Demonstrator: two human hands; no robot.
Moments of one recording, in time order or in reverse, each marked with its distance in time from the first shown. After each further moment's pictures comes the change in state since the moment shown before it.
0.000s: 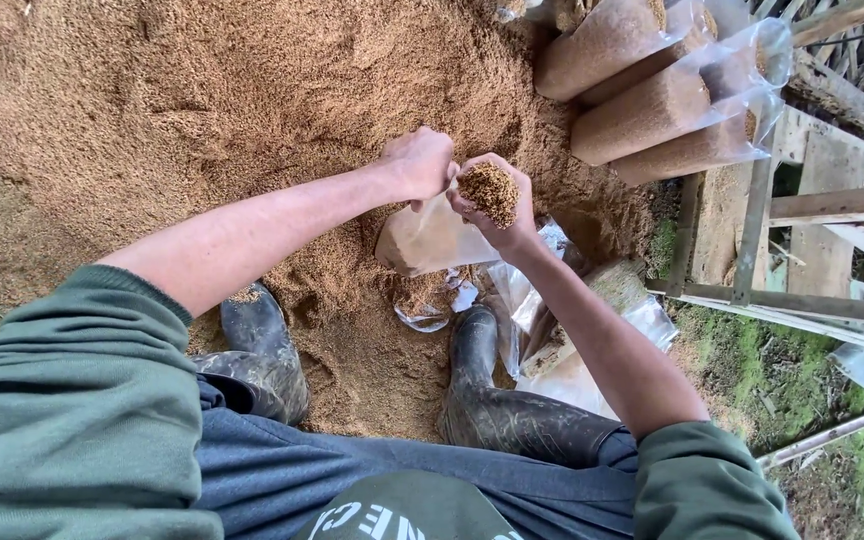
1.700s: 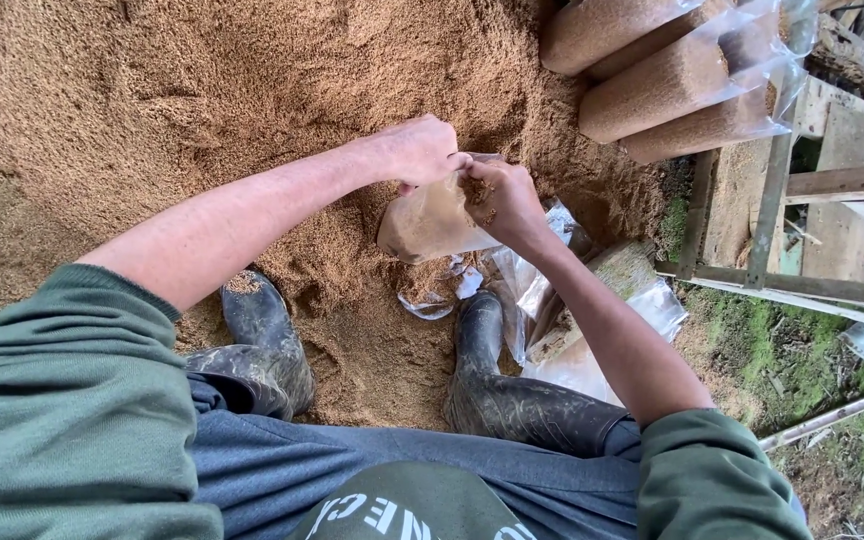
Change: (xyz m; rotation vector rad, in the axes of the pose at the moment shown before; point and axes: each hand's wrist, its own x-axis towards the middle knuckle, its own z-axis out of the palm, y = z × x) left_hand -0.003 -0.009 -0.015 -0.011 -0.234 0.082; right_hand 0.002 0.074 -0.041 -0.833 -0.235 -0.016
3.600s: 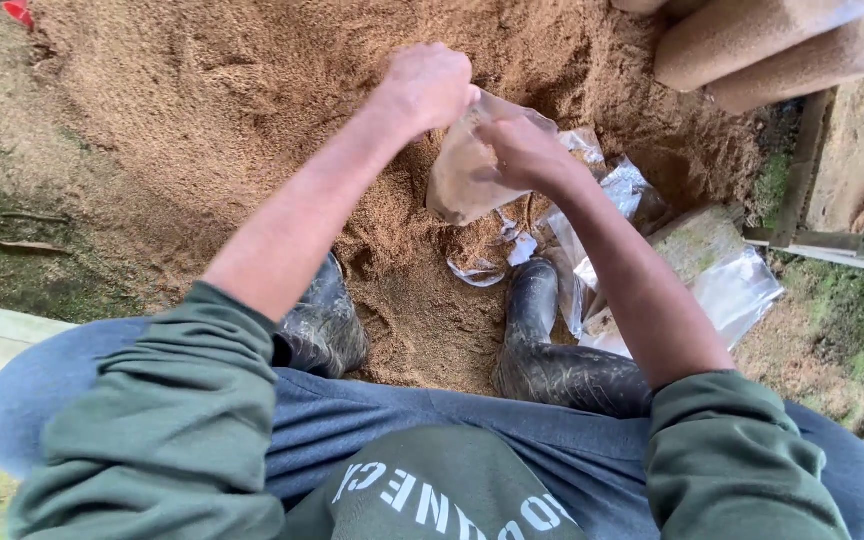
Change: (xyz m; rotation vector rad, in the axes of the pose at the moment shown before) left_hand -0.032 -0.001 -0.023 0.384 0.157 -0.259; right_hand 0.034 -0.019 0.018 -0.256 -0.504 -0.121
